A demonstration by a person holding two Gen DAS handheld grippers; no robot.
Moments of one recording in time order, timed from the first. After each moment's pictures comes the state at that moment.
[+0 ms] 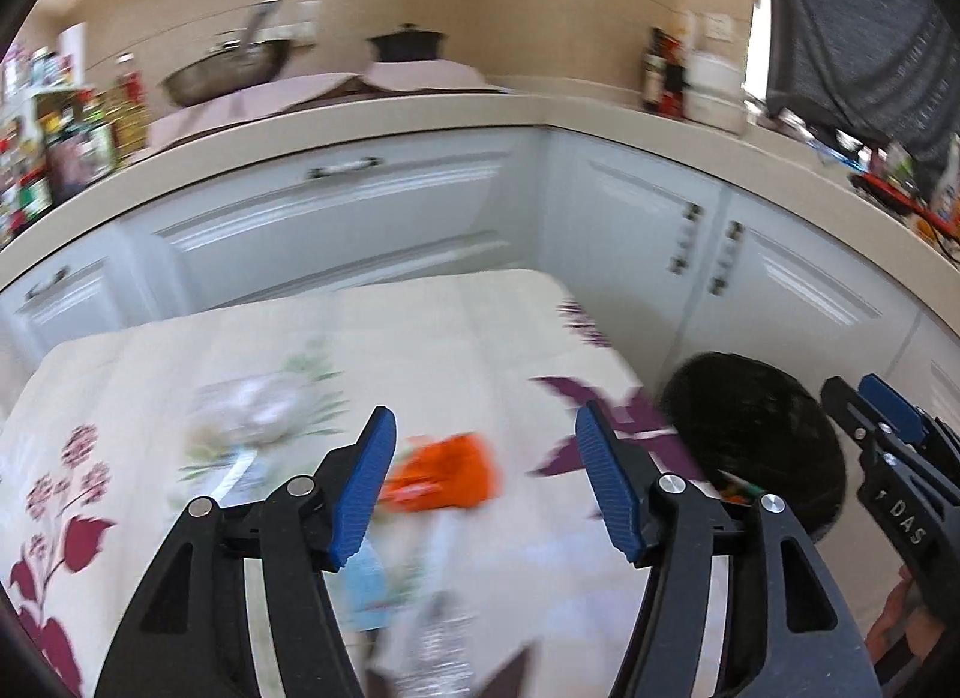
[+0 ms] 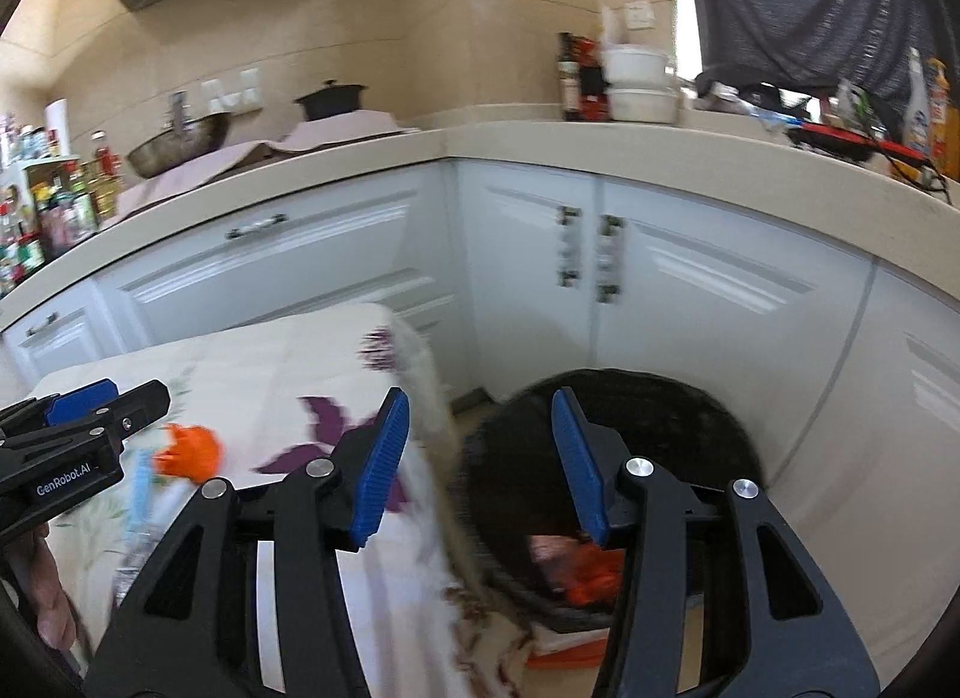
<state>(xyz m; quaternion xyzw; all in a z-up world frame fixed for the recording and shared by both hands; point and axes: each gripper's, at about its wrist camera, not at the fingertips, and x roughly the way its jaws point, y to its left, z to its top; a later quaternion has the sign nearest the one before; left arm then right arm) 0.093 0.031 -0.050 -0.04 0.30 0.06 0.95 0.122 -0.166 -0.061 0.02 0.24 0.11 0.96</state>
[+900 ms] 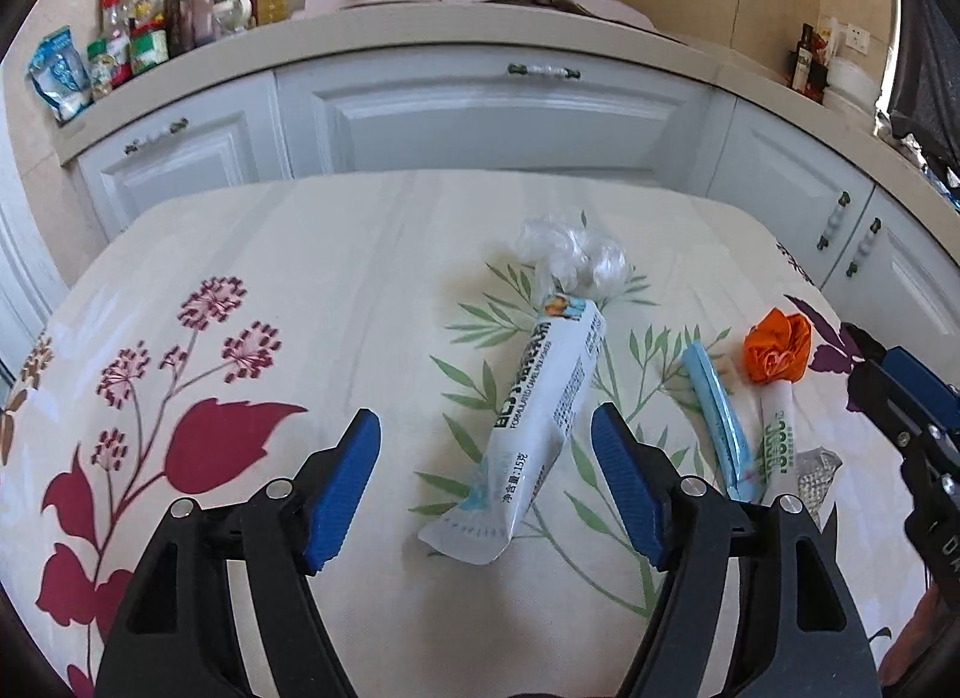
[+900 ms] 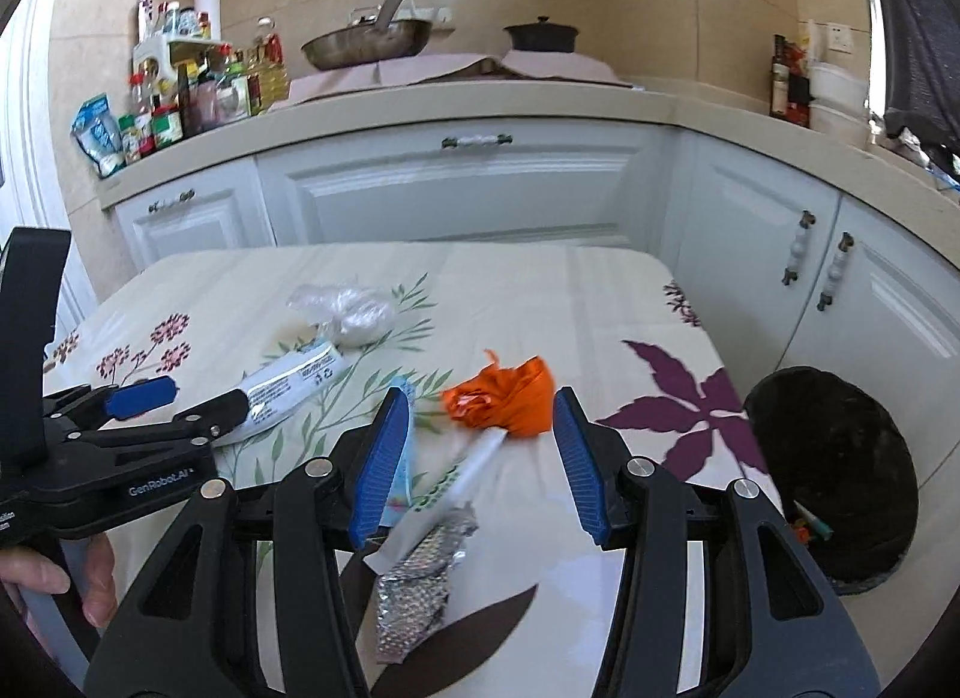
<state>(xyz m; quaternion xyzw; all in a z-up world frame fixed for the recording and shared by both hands) 0.039 0.175 -0.106 -0.10 0.38 0.15 0.91 0.079 0.002 -0.083 -0.07 0.29 0.25 0.92</state>
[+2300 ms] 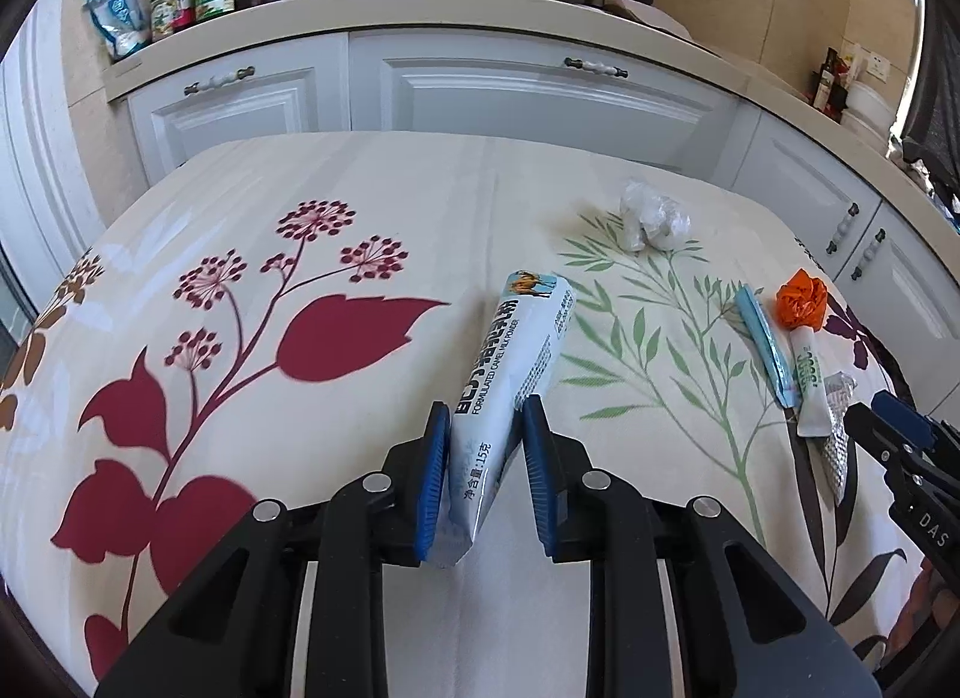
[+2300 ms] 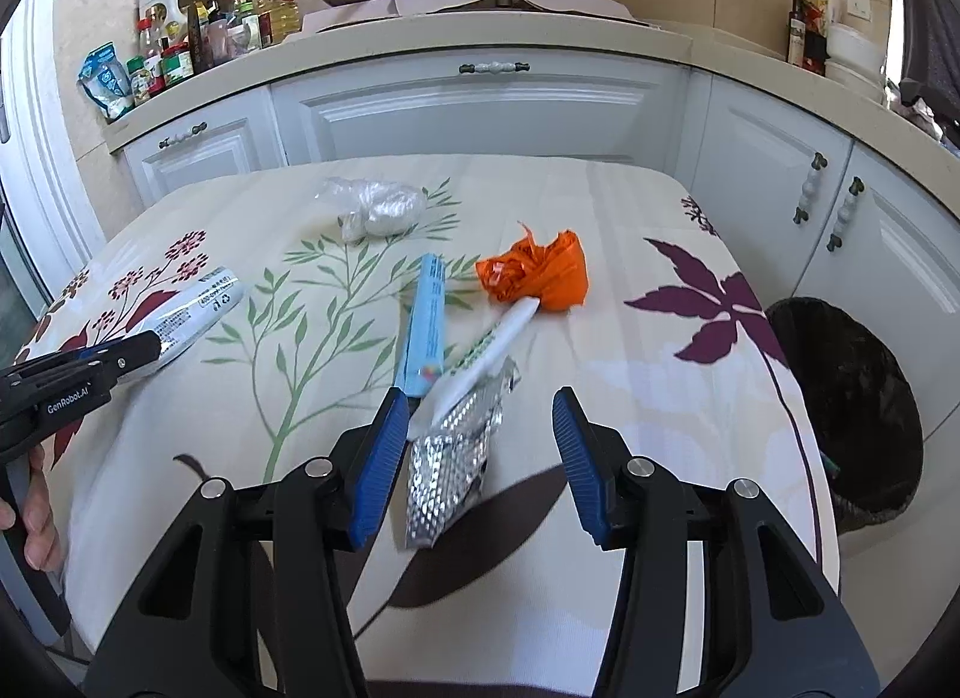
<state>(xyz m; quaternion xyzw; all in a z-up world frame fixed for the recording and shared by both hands) -0.036 0.216 -0.117 -0.13 0.38 0.16 0.90 0.044 -0.003 -0.108 -0.09 0.35 0.25 0.90</state>
